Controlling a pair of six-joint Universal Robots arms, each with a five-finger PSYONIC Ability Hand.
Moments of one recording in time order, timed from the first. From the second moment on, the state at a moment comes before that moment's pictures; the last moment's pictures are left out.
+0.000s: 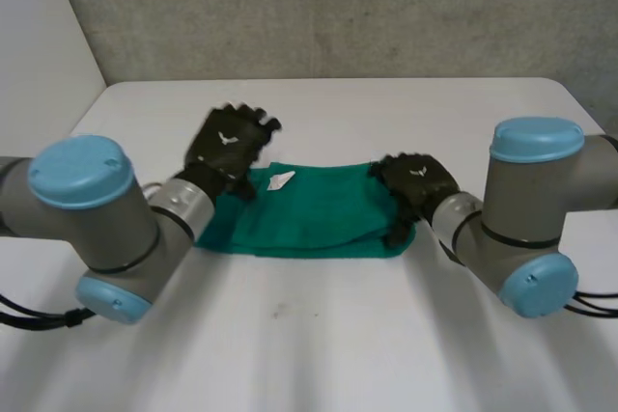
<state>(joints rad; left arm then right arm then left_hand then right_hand) 4.25 -2.08 -1.52 3.57 -1.38 3.49 2.01 -0.92 1.33 -0.03 1.40 2.92 0.33 0.32 0.32 0.32 0.15 0.20 0.21 0.21 0.23 0.06</state>
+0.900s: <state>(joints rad) 4.25 -2.20 -1.53 3.48 -1.45 3.63 1.99 -0.99 1.48 -0.04 1.40 2.92 1.03 1.08 1.07 1.08 0.88 0.20 0.21 0.21 0.23 0.06</state>
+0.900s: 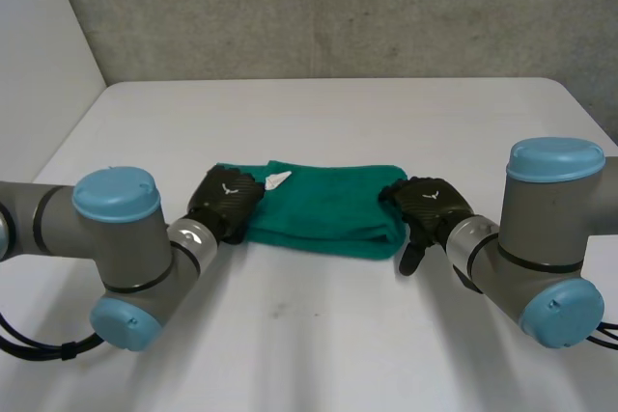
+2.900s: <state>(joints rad) 4.35 -2.04 -1.66 3.51 -1.61 3.82 2.12 -0.85 1.39 -0.12 1.53 2.95 0.74 0.73 0.74 0.73 0.55 0.91 1.15 1.18 1.19 0.96</state>
